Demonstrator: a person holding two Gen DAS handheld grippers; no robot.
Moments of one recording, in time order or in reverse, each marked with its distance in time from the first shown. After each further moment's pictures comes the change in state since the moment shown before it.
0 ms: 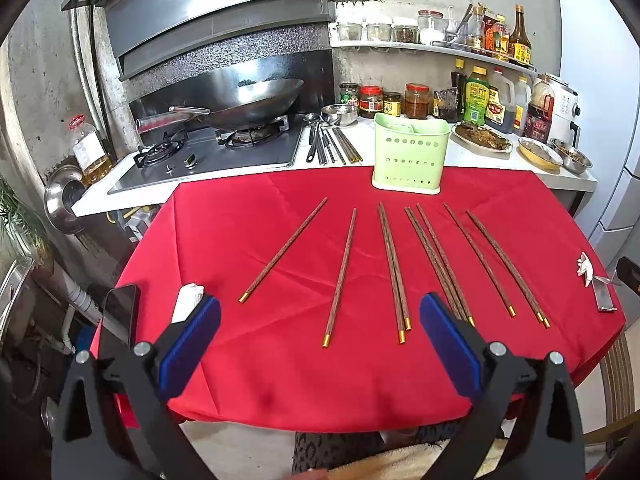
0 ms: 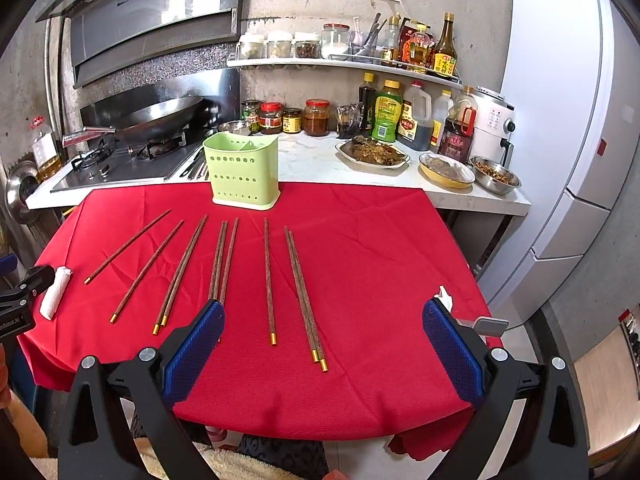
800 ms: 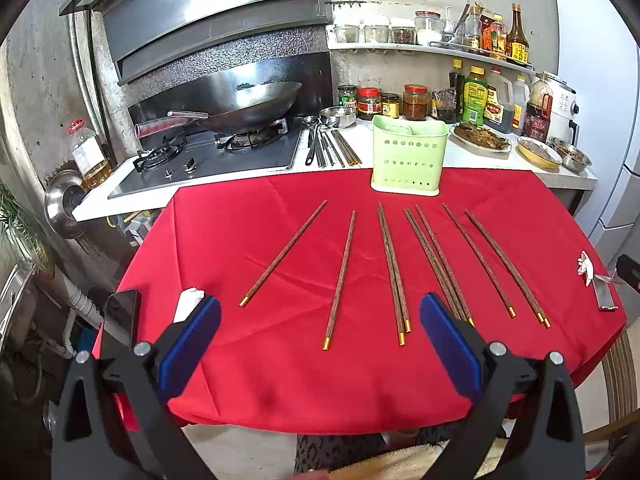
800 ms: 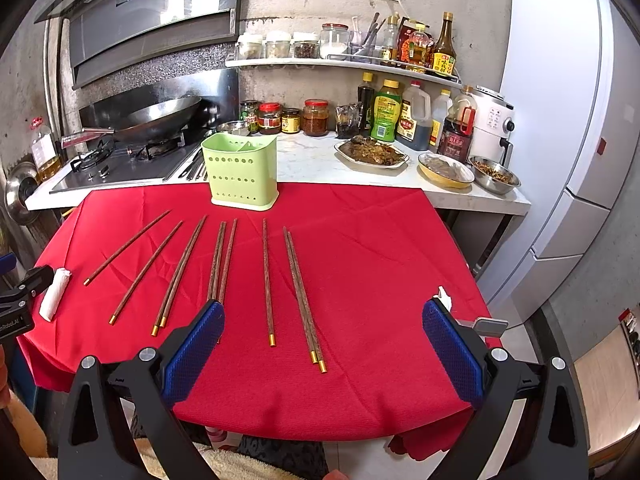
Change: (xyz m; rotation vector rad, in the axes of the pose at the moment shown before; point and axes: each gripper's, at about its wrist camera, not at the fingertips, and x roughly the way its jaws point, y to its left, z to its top) left arm -0.001 -0.001 0.002 0.008 -0.004 -0.002; right arm 0.001 0.000 0.000 0.002 0.000 -0.002
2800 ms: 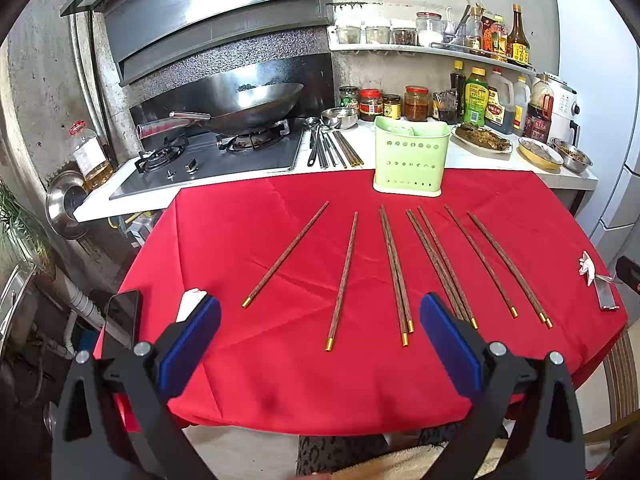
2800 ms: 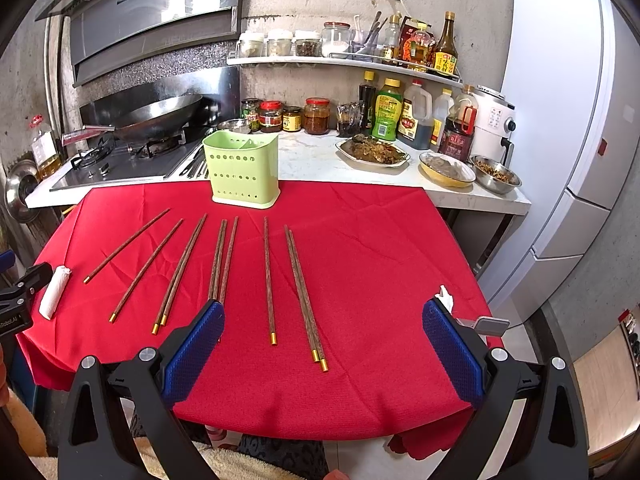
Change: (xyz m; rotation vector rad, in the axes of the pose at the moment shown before) left arm -0.002 0.005 0.002 0.002 -0.007 0.001; right arm 0.000 -0.002 0.001 -0.002 0.006 0.000
